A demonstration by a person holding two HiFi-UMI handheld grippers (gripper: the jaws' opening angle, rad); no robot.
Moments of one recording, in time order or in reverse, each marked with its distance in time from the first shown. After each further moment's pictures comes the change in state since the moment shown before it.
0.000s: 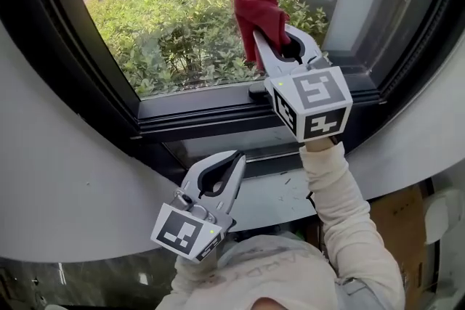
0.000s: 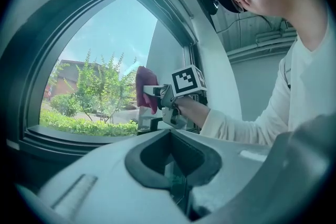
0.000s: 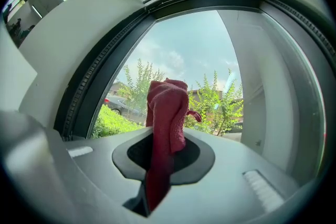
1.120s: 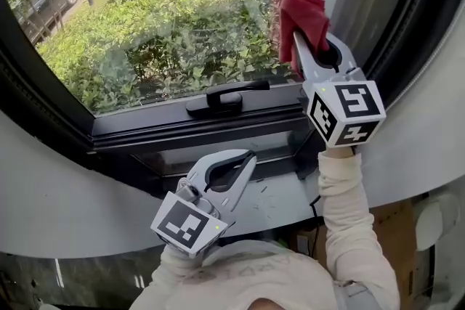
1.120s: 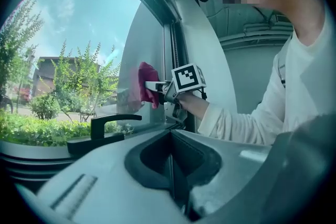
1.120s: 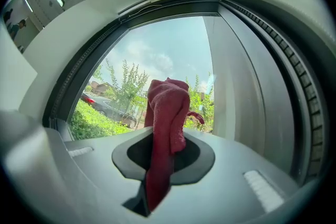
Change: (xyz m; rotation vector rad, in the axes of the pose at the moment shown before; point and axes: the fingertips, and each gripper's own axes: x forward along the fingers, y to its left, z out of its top) left arm 0.131 -0.087 -0.013 0.115 0.086 -0.180; right arm -0.083 -0.183 -0.042 0.038 -0.025 -0.146
